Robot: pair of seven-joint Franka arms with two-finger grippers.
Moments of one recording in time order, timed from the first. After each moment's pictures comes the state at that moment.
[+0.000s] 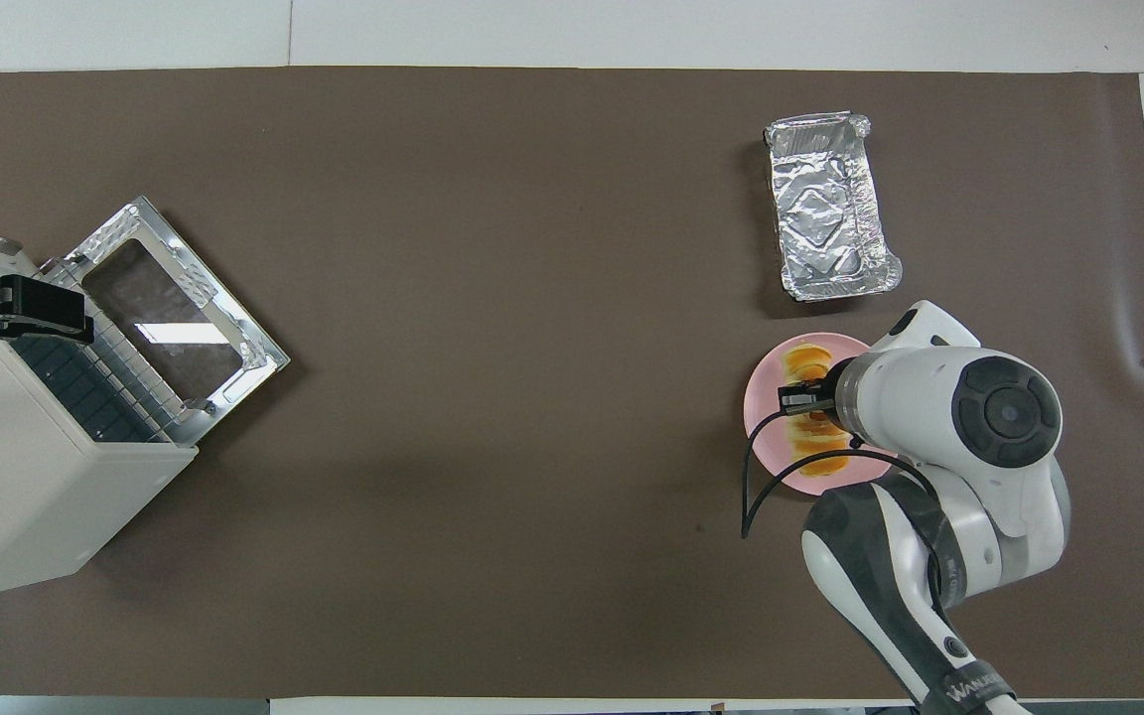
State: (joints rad) left arm -0.05 -0.07 -0.01 -1.68 0.00 1.57 -0.10; right arm 0.17 -0.06 0.07 -2.41 -0.03 2.49 0.17
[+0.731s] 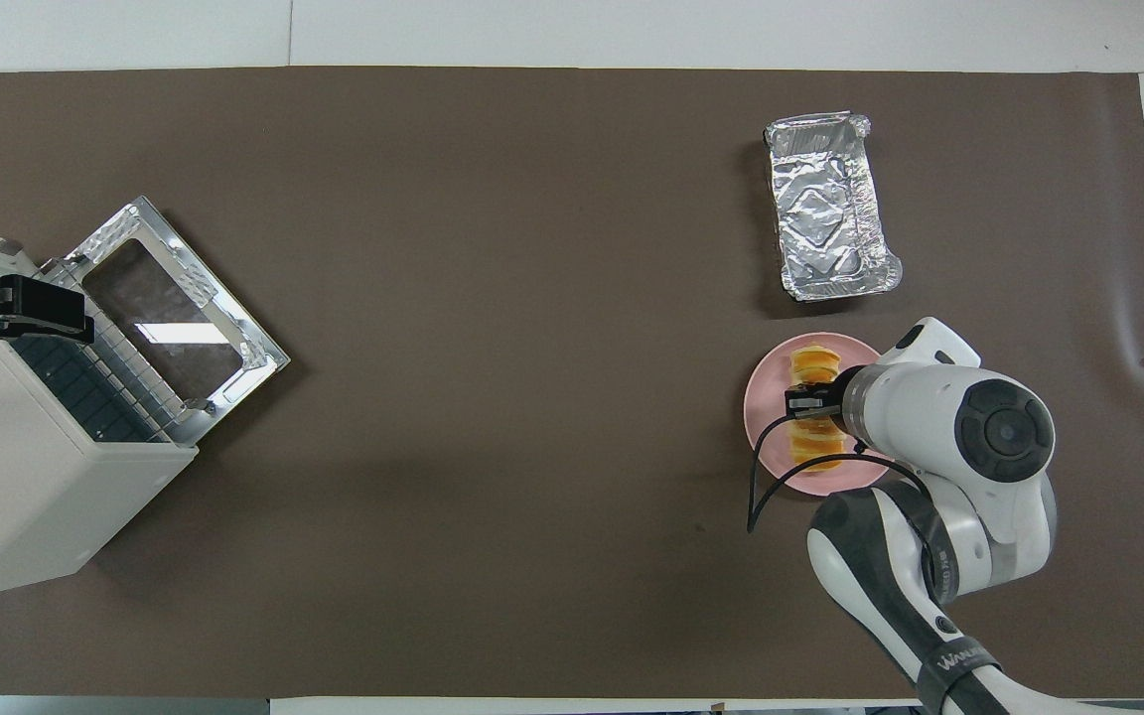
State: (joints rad) left arm -0.05 -0.07 -0.01 -1.68 0.00 1.57 -0.10; right arm 0.14 -0.03 0.07 -2.46 -0.03 2.60 0.17
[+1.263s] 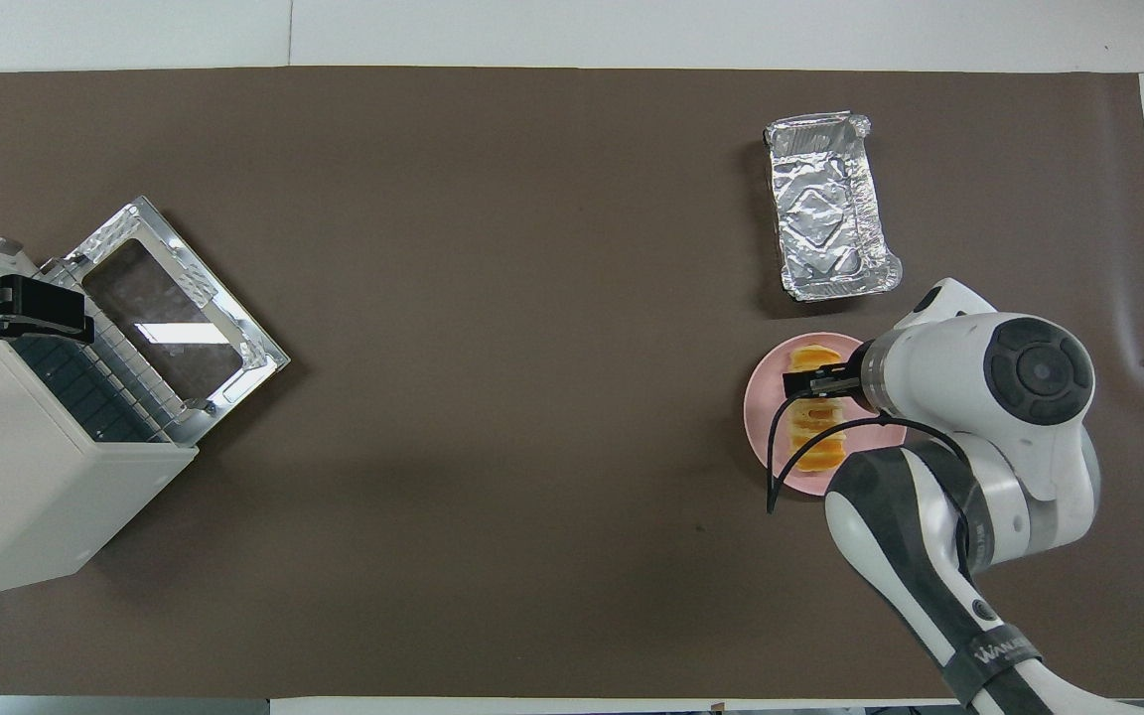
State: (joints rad) left arm -0.05 -0.07 -0.01 -1.68 0.00 1.57 -0.10; right arm 0.11 -0.04 0.07 -2.26 -0.03 2.29 0.05
